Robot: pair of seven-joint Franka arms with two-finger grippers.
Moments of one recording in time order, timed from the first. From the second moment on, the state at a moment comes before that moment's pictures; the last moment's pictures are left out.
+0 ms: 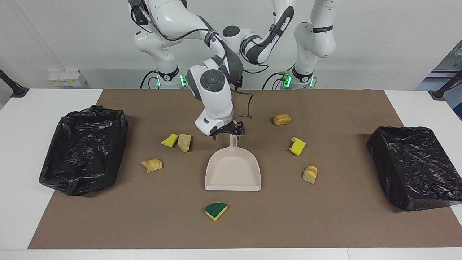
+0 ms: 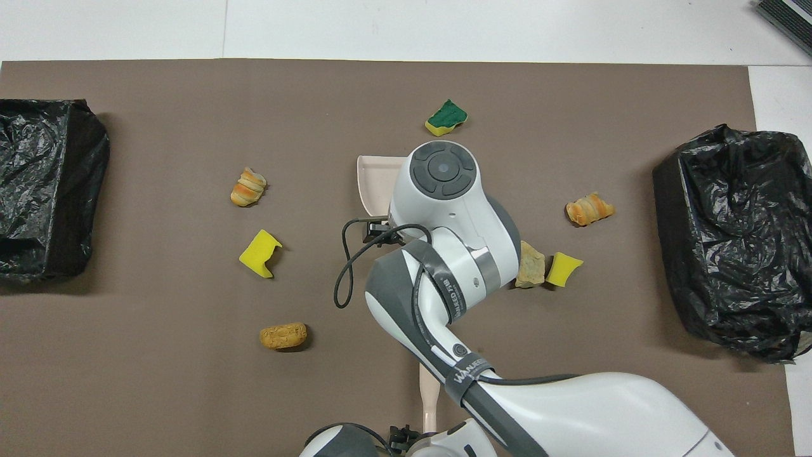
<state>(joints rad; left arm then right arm) -1.12 0.00 -0.08 -2.38 -0.09 2.43 -0.85 0.50 0.48 0.08 -1.58 0.10 2.01 0.54</state>
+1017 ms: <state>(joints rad) -1.11 -0.02 -0.06 -2.32 0.05 2.24 -0.86 0.51 0.41 0.08 -1.67 0.10 1.94 0.54</state>
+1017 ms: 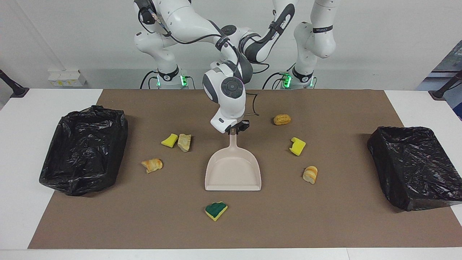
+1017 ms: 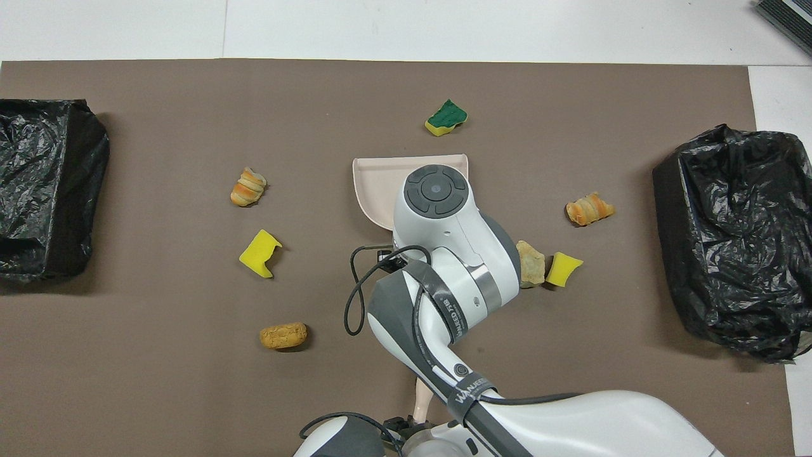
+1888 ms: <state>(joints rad) -0.63 -0.13 -0.05 -2.28 0.10 1.88 -0.30 0.24 0.22 0.07 -1.67 0.07 1.70 -0.10</state>
